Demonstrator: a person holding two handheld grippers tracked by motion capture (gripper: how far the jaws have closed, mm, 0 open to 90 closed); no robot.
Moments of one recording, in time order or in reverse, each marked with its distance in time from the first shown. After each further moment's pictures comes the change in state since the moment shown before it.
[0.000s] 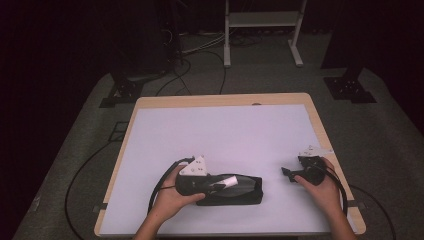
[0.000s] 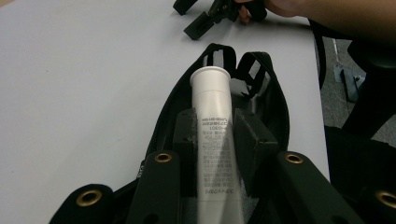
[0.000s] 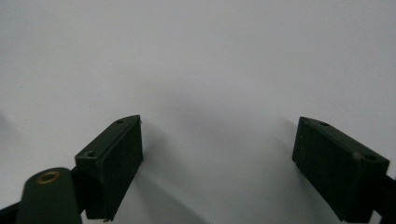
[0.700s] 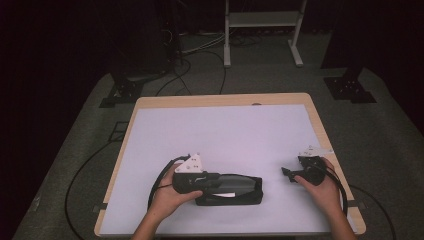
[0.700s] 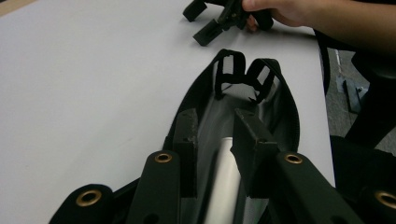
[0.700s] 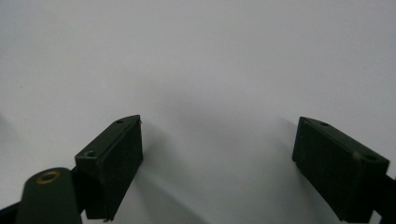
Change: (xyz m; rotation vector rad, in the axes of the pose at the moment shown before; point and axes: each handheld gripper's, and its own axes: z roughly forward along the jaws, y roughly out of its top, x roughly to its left) left arm 0.007 -0.003 -0.010 -0.042 0.022 -0.038; right arm 0.000 0.000 0.000 -0.001 0.000 0.000
